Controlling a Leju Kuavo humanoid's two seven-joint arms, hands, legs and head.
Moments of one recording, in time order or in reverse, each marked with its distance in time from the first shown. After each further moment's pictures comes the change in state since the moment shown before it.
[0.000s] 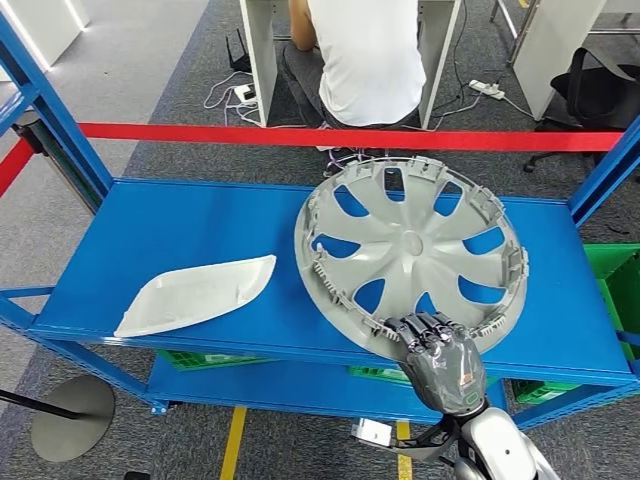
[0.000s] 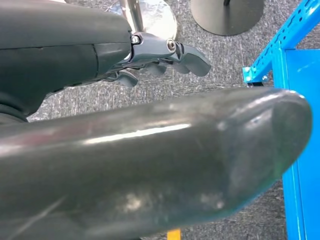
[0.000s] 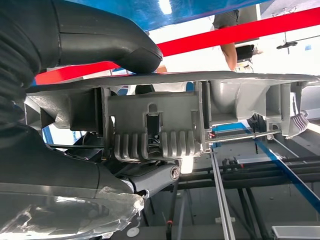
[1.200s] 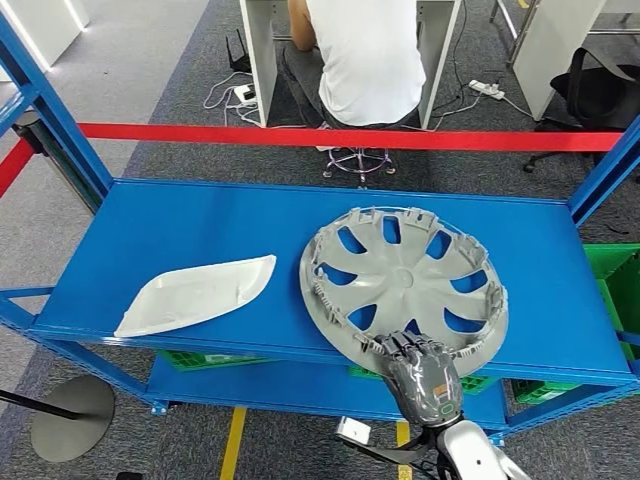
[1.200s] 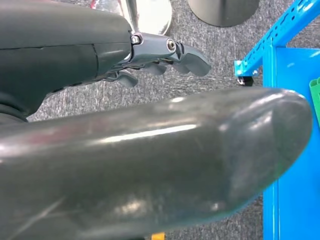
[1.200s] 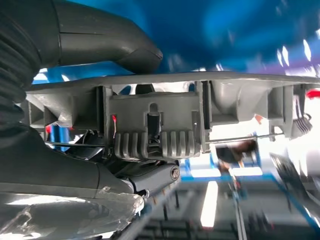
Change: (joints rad) left arm -0.002 0.004 0.013 0.000 0.057 -0.074 -0.039; right arm -0.044 -0.056 0.200 0.117 0.000 0.032 0.292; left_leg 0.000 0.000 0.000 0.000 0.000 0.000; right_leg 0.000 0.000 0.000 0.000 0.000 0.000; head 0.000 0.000
